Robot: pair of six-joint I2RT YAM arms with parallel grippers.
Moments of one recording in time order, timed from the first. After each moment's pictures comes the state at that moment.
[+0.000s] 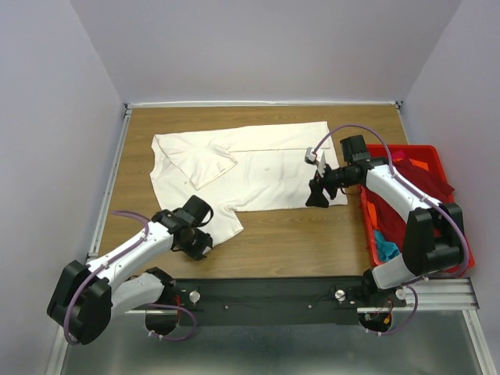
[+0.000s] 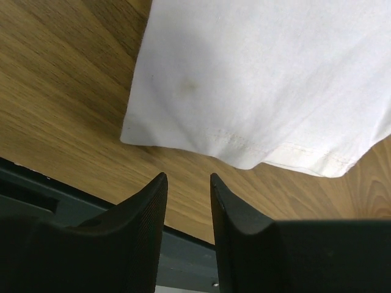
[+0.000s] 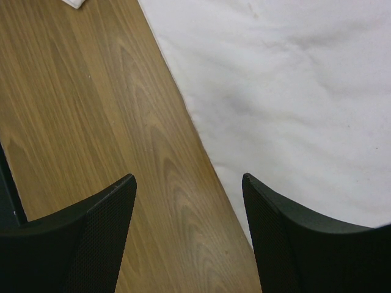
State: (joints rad) left arm -0.58 1.05 0.55 -0.87 -0.04 -1.55; right arm 0.21 1.51 1.02 -0.62 -0.77 -0.76
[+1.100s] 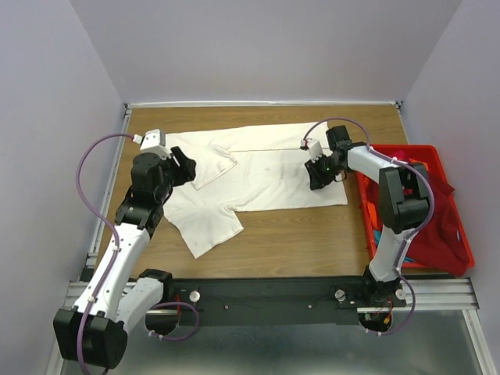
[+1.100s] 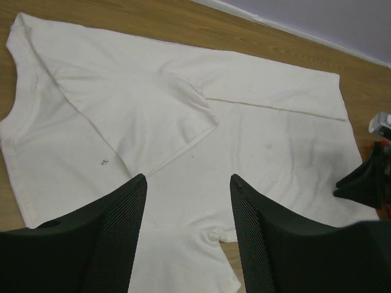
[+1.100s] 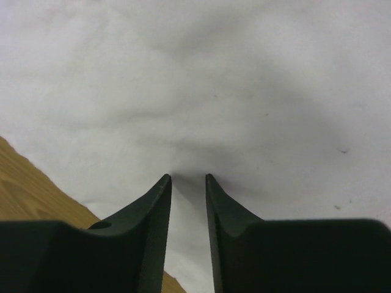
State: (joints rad) left arm -0.18 0.88 0.76 -0.19 -0.01 -0.43; right arm 0.21 1.90 1.25 -0.54 -0.42 -0.49
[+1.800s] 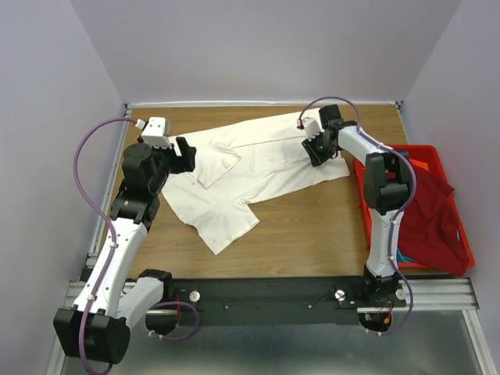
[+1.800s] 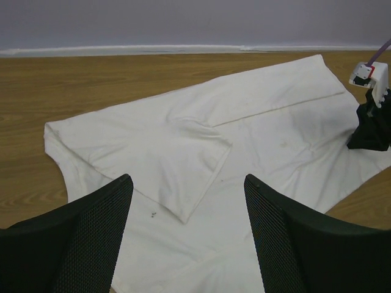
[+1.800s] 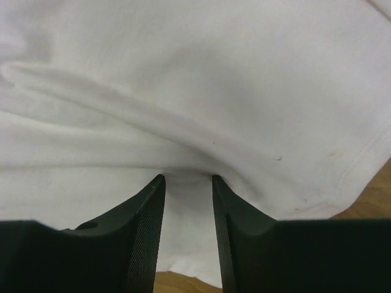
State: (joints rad) left arm -0.15 0.92 0.86 -0.11 0.09 -0.16; right arm 0.21 2.18 1.68 -0.62 -0.17 -0.48
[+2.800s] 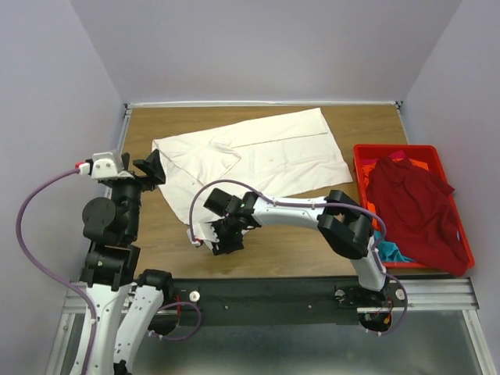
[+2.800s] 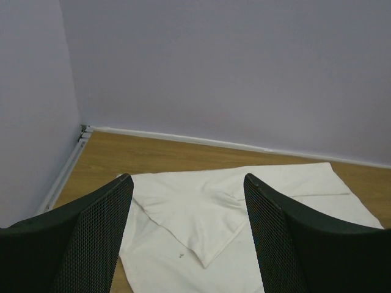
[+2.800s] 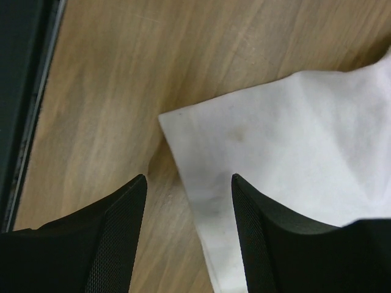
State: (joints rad) left arm -0.15 0.50 0.83 -0.15 -0.16 -0.17; right arm 1.14 2.07 1.51 -0.59 -0.39 -0.81
